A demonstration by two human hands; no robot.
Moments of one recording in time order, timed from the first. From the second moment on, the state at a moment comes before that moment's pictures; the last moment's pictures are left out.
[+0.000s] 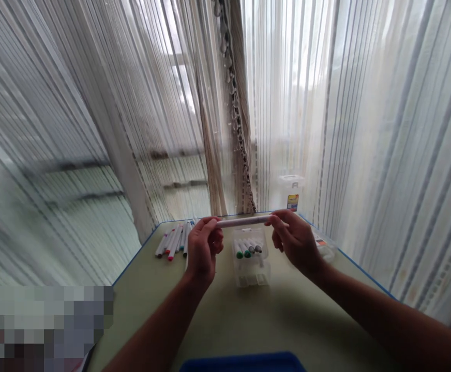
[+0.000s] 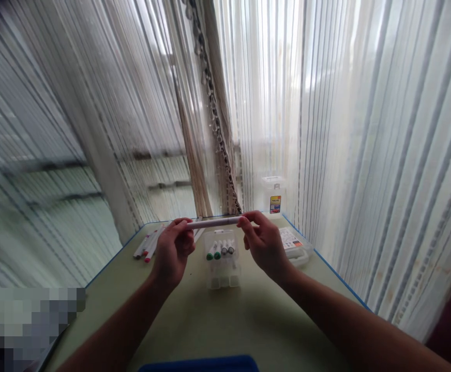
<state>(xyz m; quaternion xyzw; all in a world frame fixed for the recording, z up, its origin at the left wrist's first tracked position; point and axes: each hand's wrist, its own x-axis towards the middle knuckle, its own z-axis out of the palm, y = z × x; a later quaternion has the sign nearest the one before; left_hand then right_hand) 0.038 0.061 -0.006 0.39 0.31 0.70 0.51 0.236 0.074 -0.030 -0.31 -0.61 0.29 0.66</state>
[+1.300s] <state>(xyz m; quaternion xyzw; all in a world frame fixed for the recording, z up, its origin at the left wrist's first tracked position) 0.035 0.063 -0.007 0.40 0.31 0.70 0.51 0.236 0.071 -0.040 -0.33 -0.65 0.23 0.64</state>
